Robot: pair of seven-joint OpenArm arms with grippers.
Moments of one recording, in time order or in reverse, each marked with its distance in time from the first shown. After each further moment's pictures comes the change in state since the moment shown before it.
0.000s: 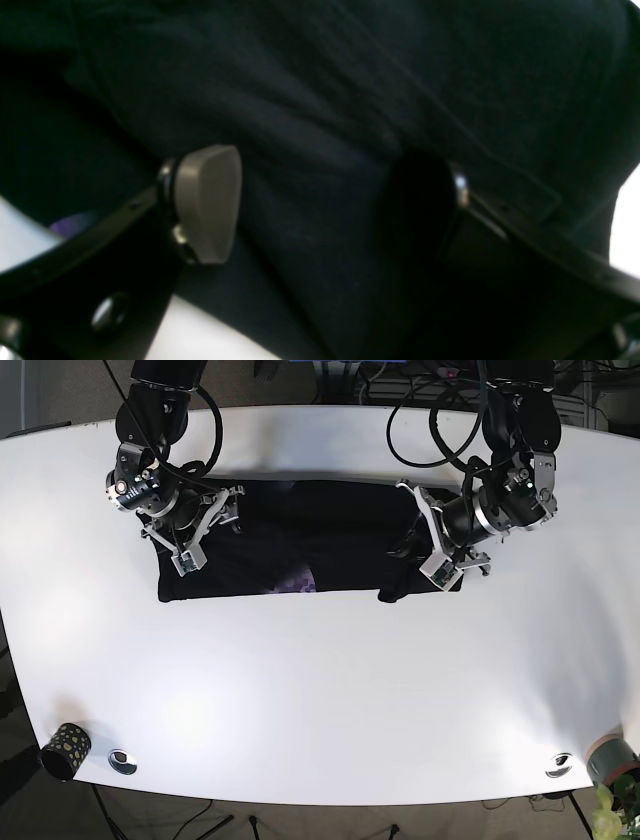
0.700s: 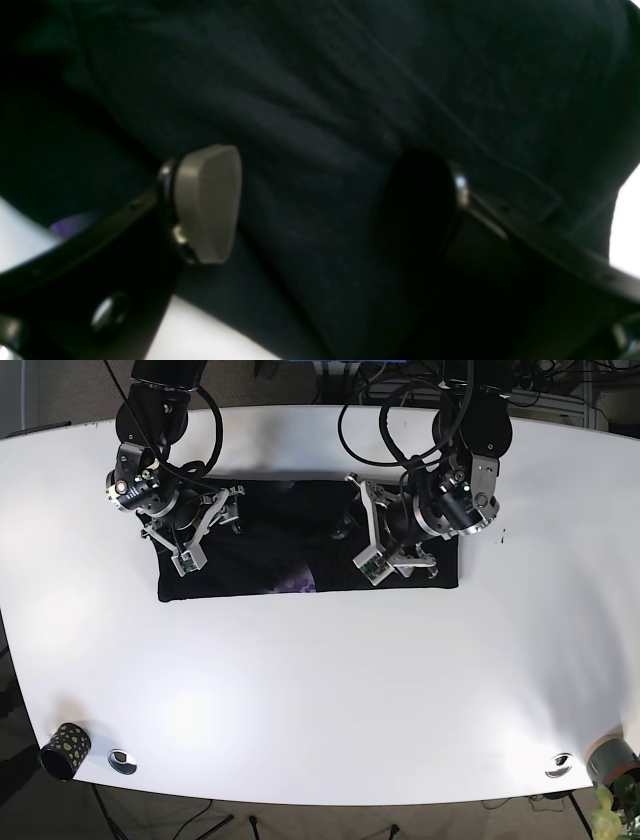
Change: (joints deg) left arm -1.7 8.1 10.5 -2.6 15.6 0.0 -0.2; right arm 0.0 0.0 0.0 0.0 0.0 0.0 0.0
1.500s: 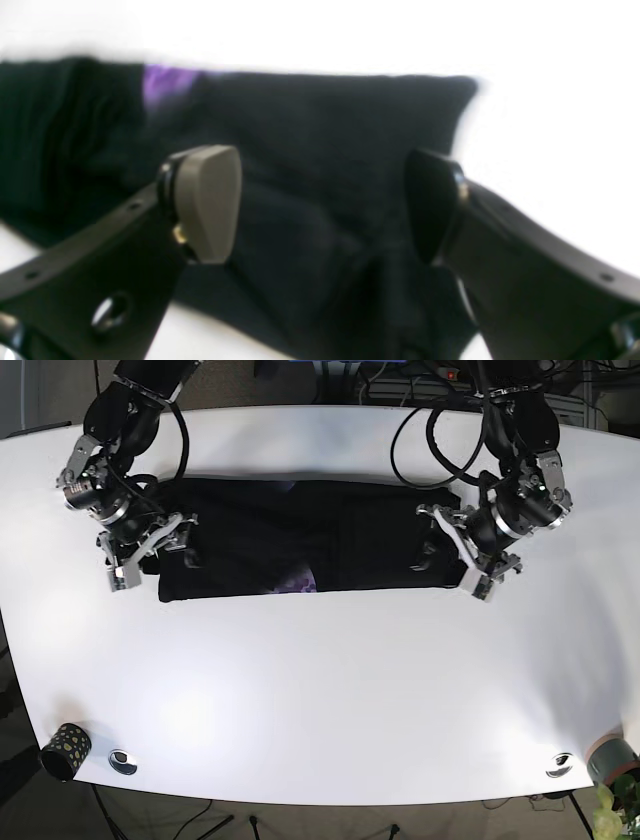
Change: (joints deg) left arm -0.2 -1.7 -23.8 -0.7 -10.1 0.0 -0.4; right arm 3.2 0.2 14.1 7.4 17.2 -0.3 -8.7
